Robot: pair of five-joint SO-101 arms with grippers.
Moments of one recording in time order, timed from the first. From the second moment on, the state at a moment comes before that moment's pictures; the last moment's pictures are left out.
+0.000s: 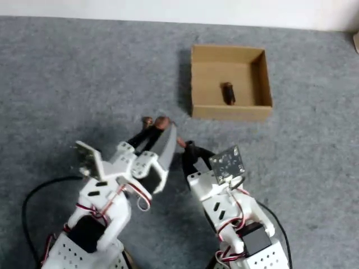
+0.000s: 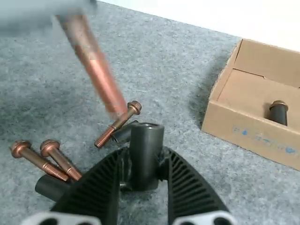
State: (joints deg) left arm 27.0 -96.3 83.8 17.5 30.9; right arm -30.4 -104.7 90.3 41.6 3.3
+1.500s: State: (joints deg) left arm 25.2 -96.3 69.8 33.6 32.9; right arm -42.6 -104.7 80.6 51.5 5.2
